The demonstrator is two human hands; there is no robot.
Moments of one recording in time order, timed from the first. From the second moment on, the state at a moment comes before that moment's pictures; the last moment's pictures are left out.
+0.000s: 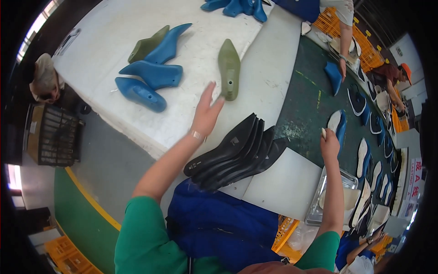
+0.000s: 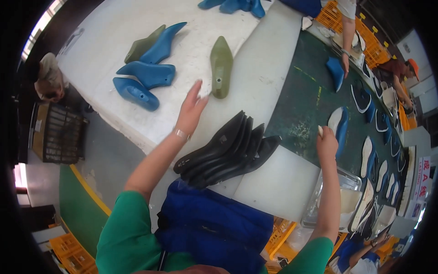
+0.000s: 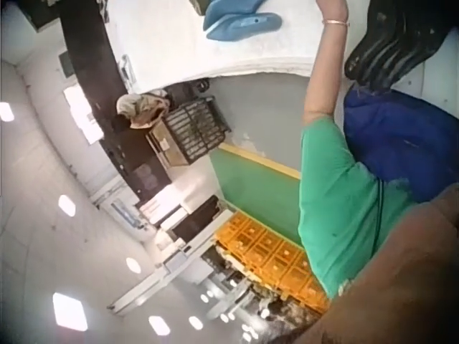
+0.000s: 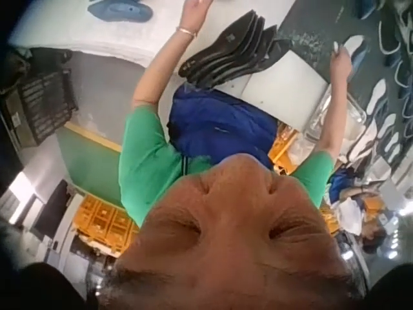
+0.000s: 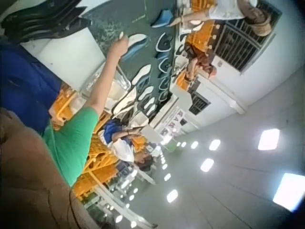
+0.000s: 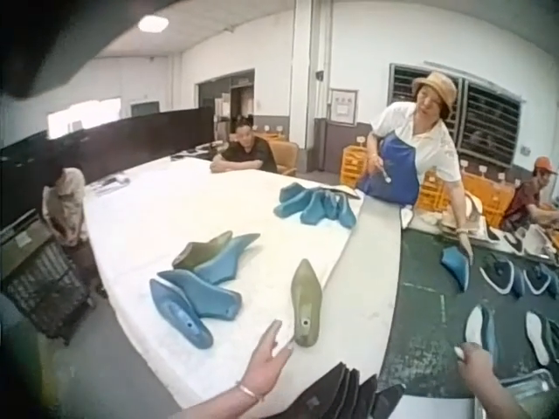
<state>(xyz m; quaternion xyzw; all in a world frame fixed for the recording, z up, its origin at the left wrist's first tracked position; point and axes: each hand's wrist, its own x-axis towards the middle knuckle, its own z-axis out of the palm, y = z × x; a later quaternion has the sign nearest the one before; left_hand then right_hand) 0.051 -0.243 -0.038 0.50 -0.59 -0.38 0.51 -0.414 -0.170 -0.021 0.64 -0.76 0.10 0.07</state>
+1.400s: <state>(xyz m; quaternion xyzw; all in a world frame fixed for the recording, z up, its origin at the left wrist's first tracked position) 0.000 -0.402 -0.035 0.67 -0.73 -0.02 0.15 -0.133 -0.348 -0.017 0.72 -0.69 0.09 -0.06</state>
